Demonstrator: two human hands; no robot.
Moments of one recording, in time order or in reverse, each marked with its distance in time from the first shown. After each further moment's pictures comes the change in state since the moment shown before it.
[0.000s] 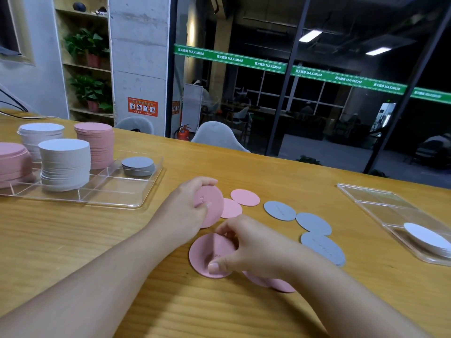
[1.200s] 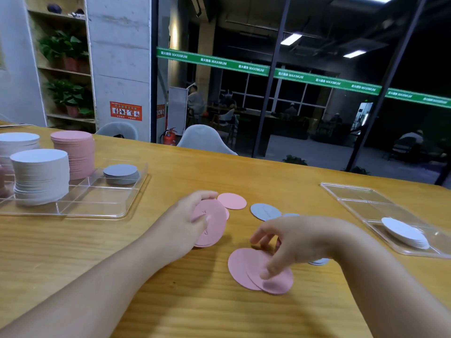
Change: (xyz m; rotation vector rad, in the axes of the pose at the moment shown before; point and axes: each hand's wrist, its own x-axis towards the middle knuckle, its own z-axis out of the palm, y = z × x) left_hand -0.008 0.014 0.006 -0.117 -0.206 -0.006; right_hand -0.033 0.027 -0.060 -0.239 -0.240 0.325
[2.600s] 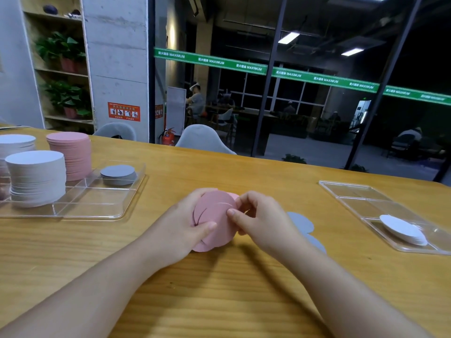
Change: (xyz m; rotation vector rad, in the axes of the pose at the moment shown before) left_hand -0.002 0.003 -0.001 -0.060 -0.025 0.127; right_hand 0.043 -0.018 0.032 0.564 0.733 -0.313
